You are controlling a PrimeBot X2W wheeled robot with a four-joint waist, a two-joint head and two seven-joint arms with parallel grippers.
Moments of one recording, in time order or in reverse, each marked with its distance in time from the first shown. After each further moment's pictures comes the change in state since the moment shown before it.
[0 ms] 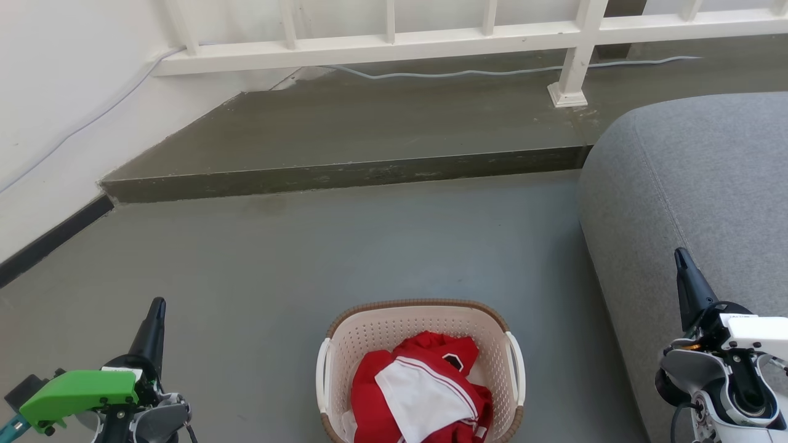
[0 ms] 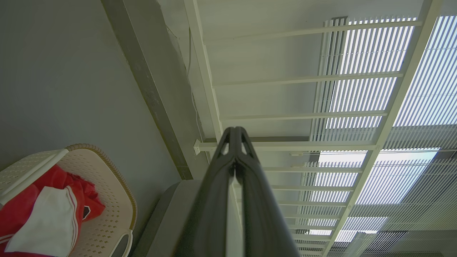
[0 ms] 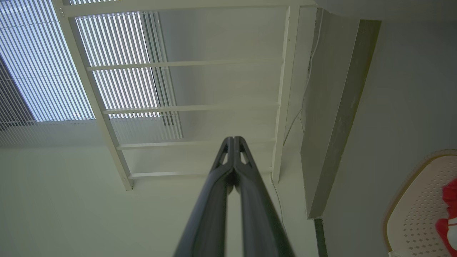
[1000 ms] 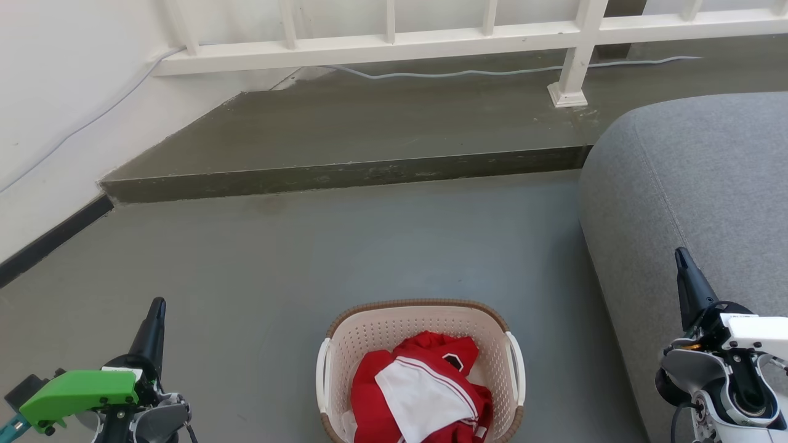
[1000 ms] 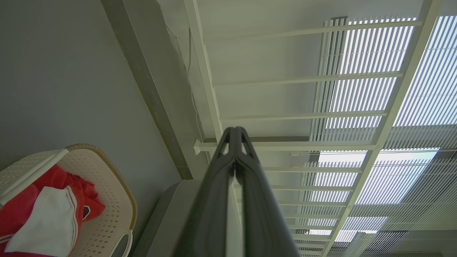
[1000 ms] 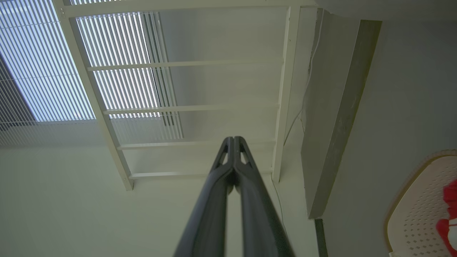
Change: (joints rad) left arm 0.000 0.000 0.000 0.000 0.000 0.000 0.000; right arm 0.000 0.000 -0.001 -0.002 0.000 0.000 0.000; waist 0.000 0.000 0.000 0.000
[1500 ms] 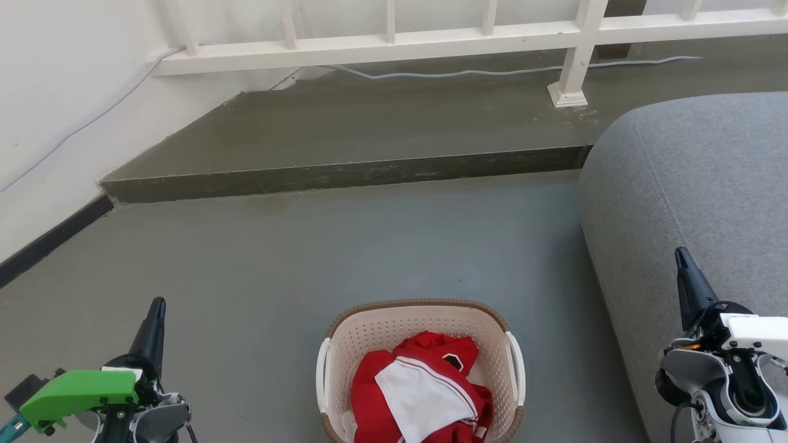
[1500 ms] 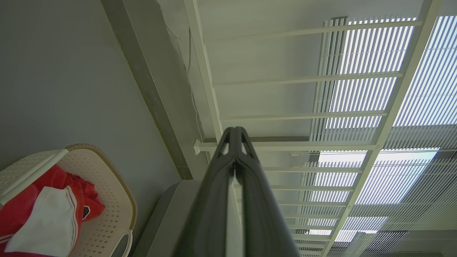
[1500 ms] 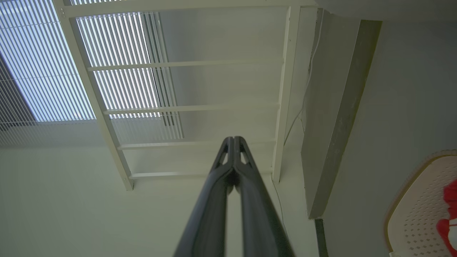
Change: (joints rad) left arm 0.000 0.000 0.000 0.000 0.000 0.000 0.000; right arm 0.000 0.001 0.000 0.000 0.000 0.000 0.000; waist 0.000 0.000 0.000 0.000
